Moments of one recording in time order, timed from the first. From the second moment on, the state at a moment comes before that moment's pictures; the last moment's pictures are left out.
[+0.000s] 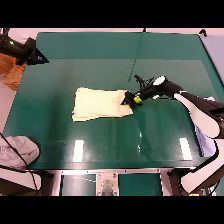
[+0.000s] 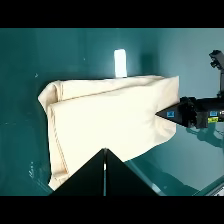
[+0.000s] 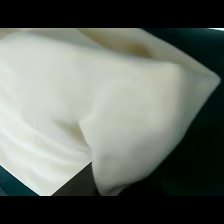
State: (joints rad) left arm 0.23 -1.67 1.98 0.85 -1.63 -1.48; right arm 0.18 -1.80 1.29 -0.70 1.07 1.32
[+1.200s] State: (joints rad) left arm 0.23 -1.67 1.98 0.85 -1.66 -1.49; right arm -1.03 -1.42 1.59 -0.73 1.47 1.38
